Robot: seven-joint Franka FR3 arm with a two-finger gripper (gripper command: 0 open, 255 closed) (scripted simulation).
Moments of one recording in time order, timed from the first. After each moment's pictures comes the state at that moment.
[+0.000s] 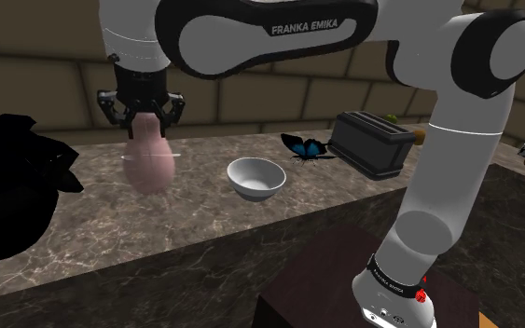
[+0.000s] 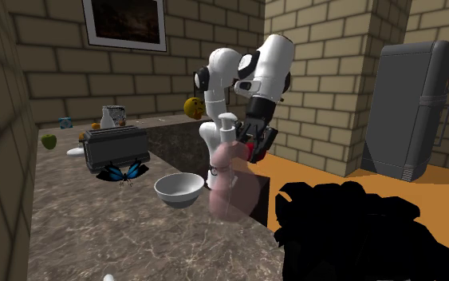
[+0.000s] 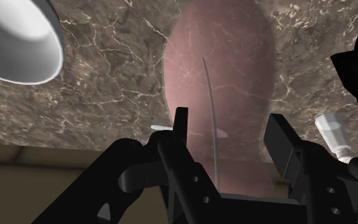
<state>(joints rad) -0.08 0.19 0.92 -1.63 -0.54 1.85 1.35</state>
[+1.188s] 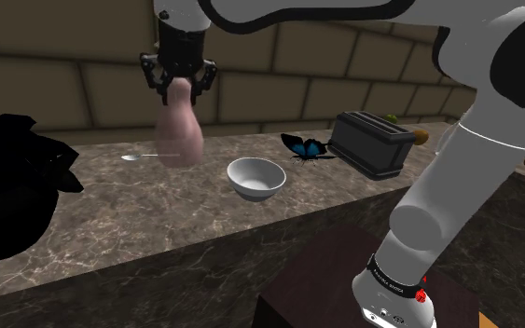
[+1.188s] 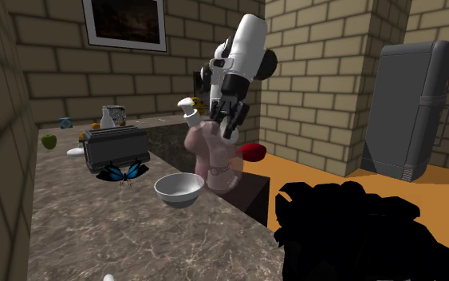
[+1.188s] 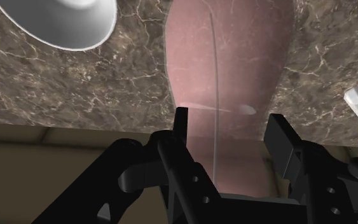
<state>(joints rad) -0.23 -0.05 0.86 -1.69 -0.31 1.86 1.09</state>
